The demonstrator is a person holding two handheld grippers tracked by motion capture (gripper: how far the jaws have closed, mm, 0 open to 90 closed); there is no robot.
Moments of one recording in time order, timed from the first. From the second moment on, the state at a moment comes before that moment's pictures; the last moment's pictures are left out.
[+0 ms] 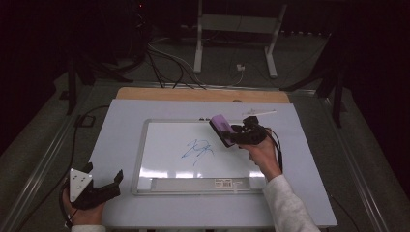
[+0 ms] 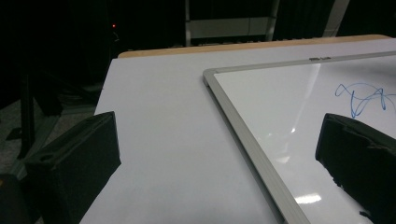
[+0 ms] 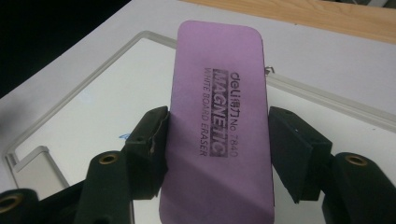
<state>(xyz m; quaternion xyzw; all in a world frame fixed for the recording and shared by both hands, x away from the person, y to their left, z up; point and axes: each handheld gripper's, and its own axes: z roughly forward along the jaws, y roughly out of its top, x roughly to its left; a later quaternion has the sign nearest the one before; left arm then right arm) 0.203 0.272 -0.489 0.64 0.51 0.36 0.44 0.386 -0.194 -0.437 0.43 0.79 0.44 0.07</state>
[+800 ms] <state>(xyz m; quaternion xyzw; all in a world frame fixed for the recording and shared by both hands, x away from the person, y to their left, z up) 0.204 0.272 -0.489 0.64 0.51 0.36 0.44 0.376 -0.168 -0.442 0.39 0.81 0.43 0.06</state>
